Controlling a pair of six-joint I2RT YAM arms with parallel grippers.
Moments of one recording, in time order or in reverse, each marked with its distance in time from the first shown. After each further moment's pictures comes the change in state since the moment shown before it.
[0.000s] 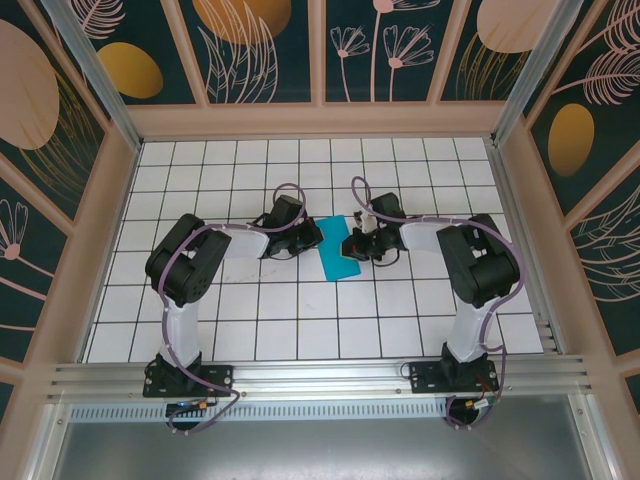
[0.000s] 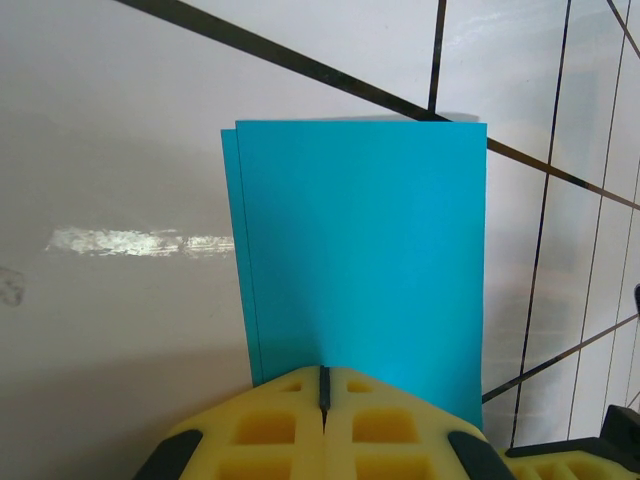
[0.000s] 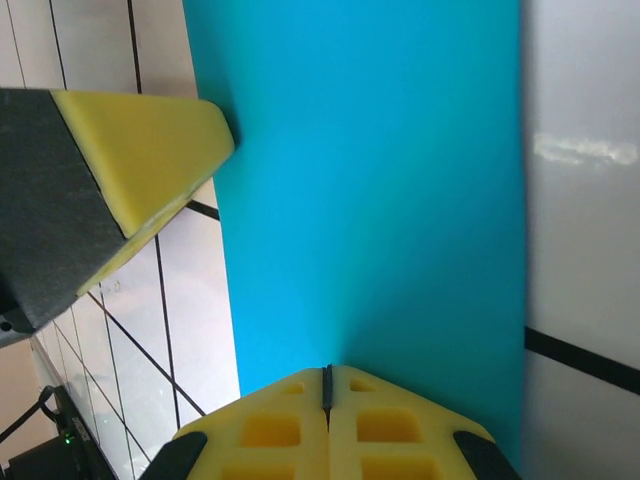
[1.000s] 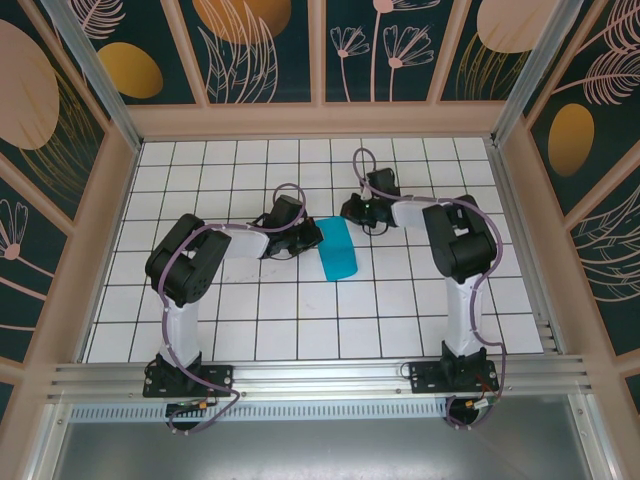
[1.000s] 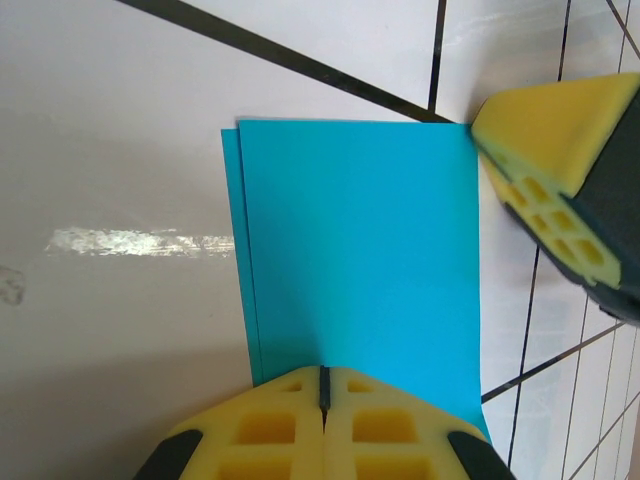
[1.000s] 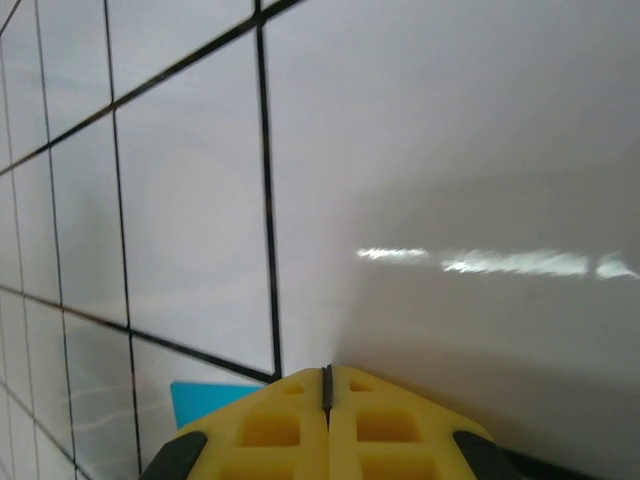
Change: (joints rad) left arm 0.000 -0.002 -0.001 0.000 -0.001 0.000; right arm -0.060 0.240 0.306 0.155 0.232 0.153
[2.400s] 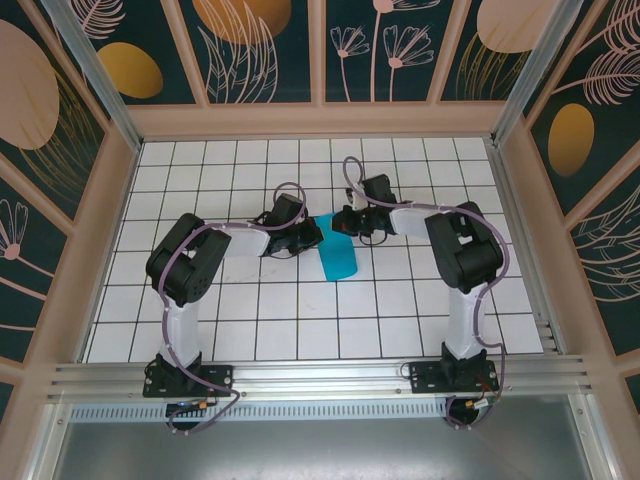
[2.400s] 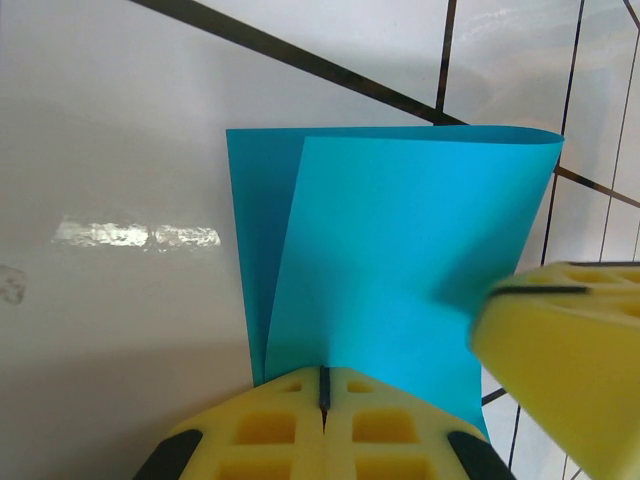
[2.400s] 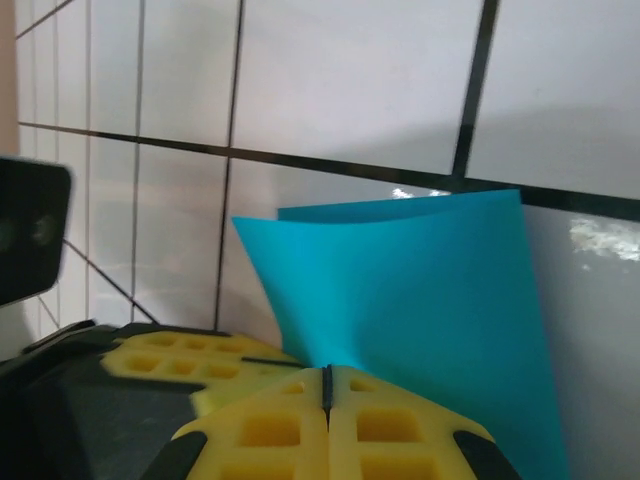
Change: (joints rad) left arm 0.000 0.003 0.026 -0.044 0.000 -0.003; right arm 0.060 -0.086 -0.090 -0.039 -0.172 -0.131
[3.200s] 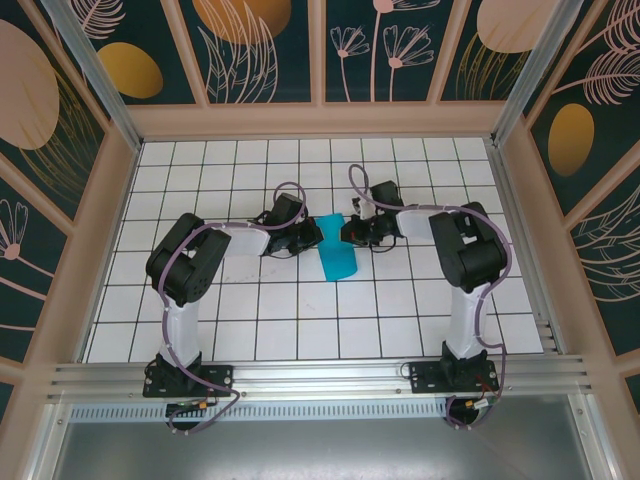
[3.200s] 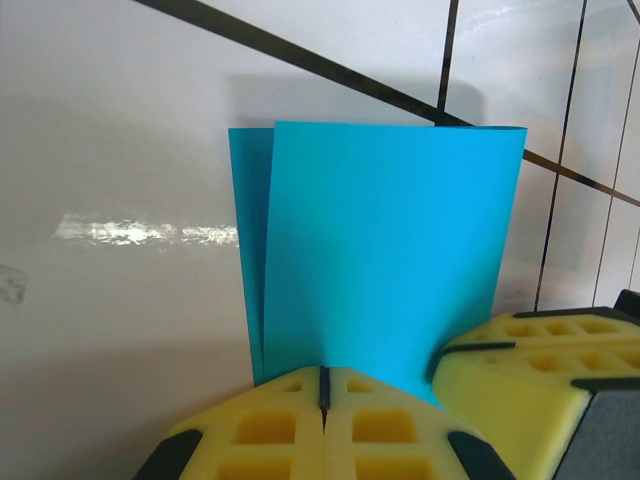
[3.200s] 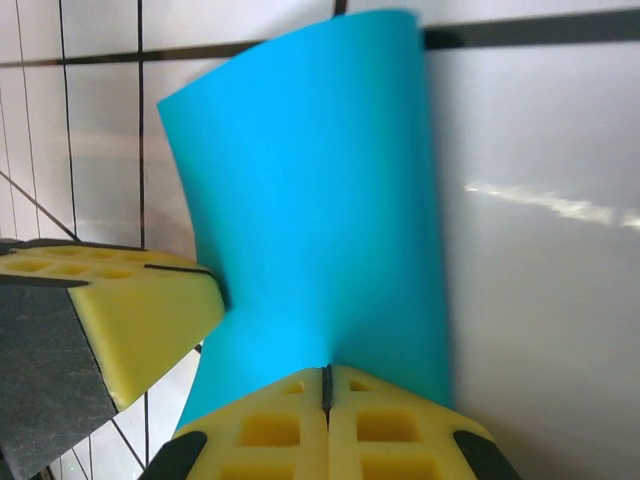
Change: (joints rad) left arm 0.001 0.000 0.006 -0.011 0.002 0.000; right arm -0.053 -0.017 -0.064 -0.083 -0.056 -0.101
